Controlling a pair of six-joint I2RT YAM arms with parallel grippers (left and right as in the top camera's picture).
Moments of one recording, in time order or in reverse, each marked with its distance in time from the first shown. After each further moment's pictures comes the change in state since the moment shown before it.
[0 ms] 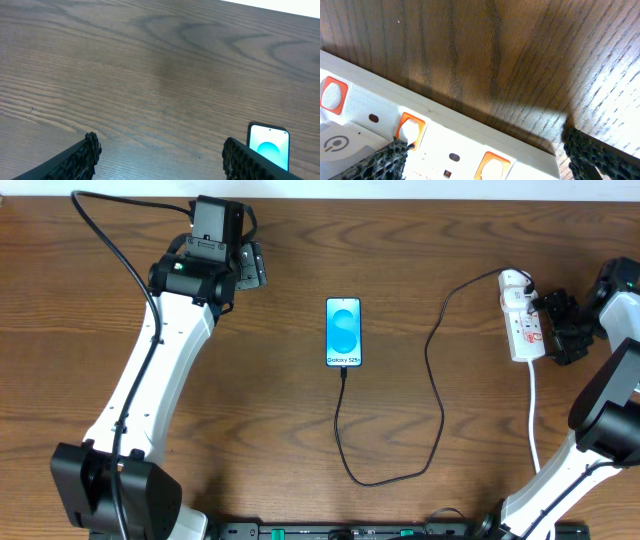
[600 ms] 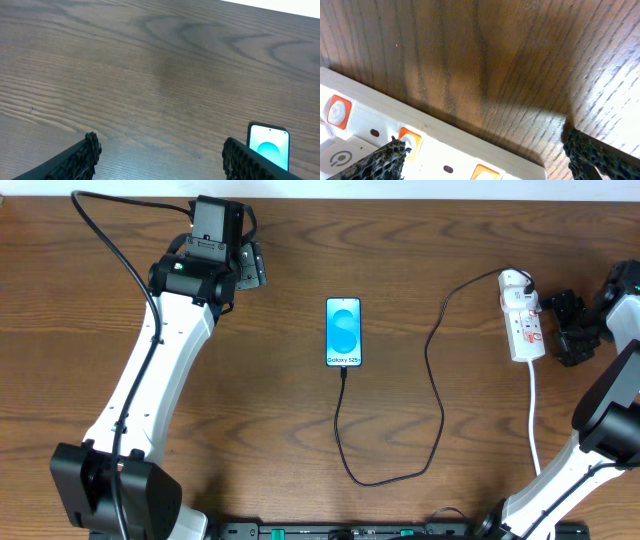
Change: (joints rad) left arm 0.000 0.000 0.000 0.000 0.000 0.000; right arm -0.031 0.000 0.000 0.022 -0.006 -0.004
